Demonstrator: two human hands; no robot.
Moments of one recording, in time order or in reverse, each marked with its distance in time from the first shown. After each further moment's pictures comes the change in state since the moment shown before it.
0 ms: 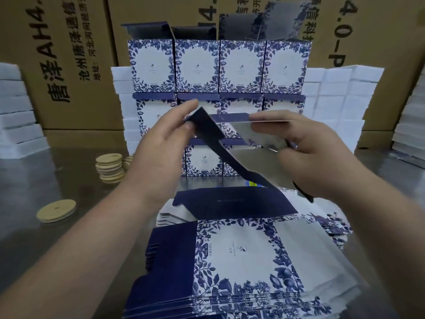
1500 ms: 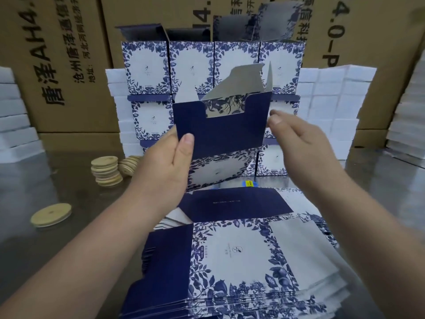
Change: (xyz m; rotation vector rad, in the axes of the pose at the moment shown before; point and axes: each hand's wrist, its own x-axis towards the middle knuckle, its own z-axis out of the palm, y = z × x) left_hand -0.008 -0.016 0.007 0.370 0.016 0.118; right_hand 0.004 0.012 0.016 0.176 0.239 0.285
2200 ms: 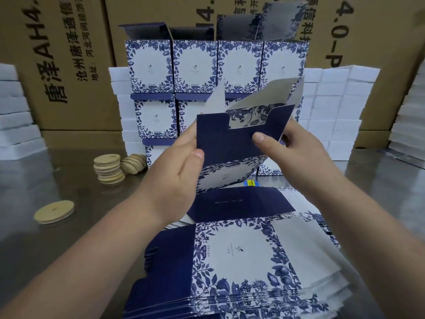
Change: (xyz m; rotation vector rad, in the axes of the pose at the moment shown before) left_hand -0.004 -0.006 0.004 -0.277 -0.218 0.100; right_hand -0.001 0.003 0.003 0.012 -0.129 0.003
